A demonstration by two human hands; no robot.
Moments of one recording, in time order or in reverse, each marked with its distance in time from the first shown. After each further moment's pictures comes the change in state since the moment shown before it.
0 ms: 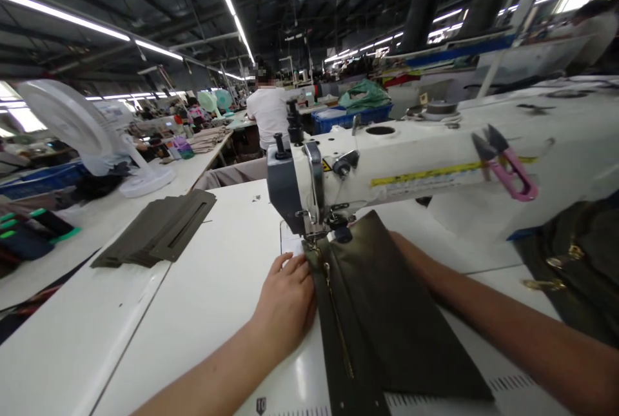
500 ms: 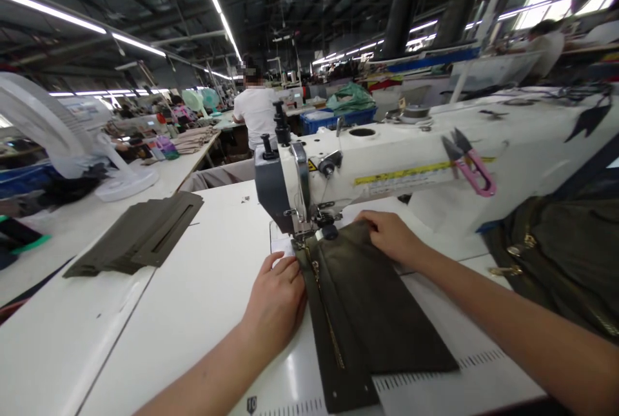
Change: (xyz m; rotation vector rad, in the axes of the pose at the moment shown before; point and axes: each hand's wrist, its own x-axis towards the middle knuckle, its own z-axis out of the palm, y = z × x) left_hand -0.002 0.001 0.003 0.019 0.042 0.014; right_hand 0.007 0.005 -0.023 -0.224 0.032 0.117
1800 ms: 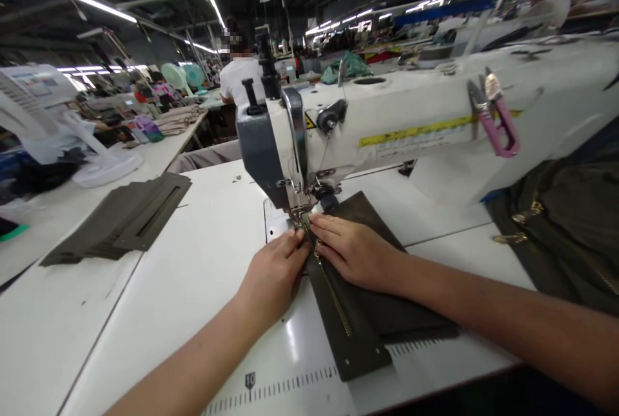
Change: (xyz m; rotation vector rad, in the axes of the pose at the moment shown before) left_hand 0.001 -0.014 0.018 -0.050 0.117 0.142; right_hand -0.034 -0.049 0.051 -0.320 -0.038 -0.634
